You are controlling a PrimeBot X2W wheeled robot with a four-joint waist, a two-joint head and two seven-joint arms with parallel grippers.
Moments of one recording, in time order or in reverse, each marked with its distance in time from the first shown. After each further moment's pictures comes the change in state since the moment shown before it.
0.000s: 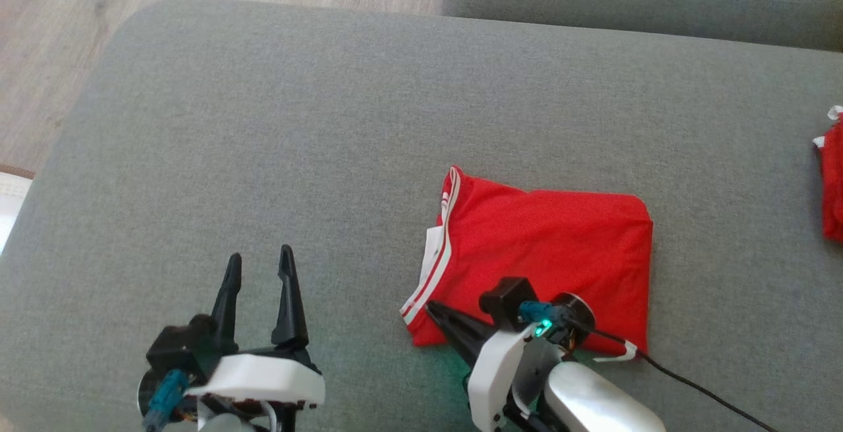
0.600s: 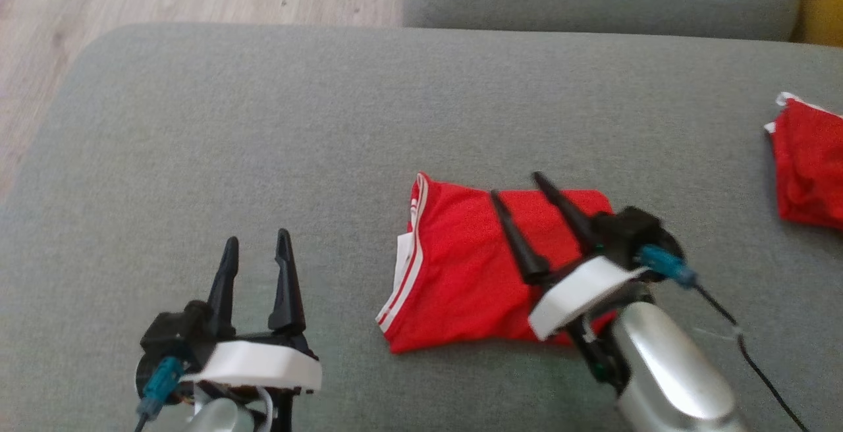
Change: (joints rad) left arm -0.035 0.002 0.010 0.012 -0.007 -0.022 -0.015; right arm 0.002 -0.002 -0.319 -0.133 -0.079 0.000 -0.186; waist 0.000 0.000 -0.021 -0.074
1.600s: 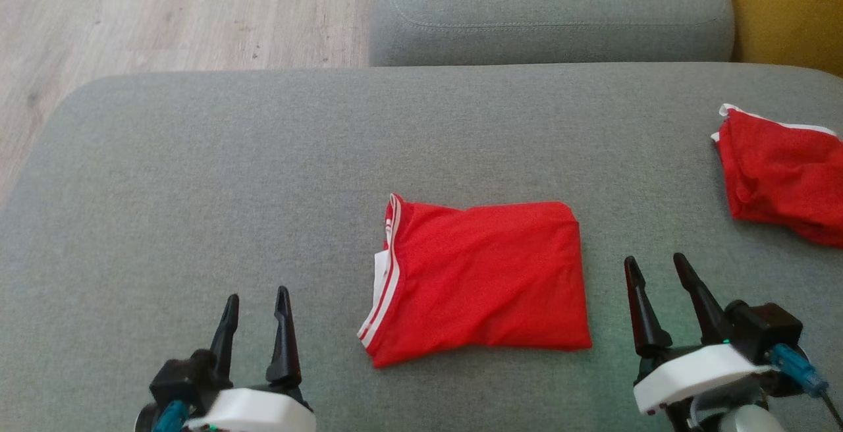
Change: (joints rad) left arm 0.086 0.012 -0.018 0.088 -0.009 -0.026 -0.033; right arm 0.393 0.015 -0.391 -0.281 -0.075 0.000 0.056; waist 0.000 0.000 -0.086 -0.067
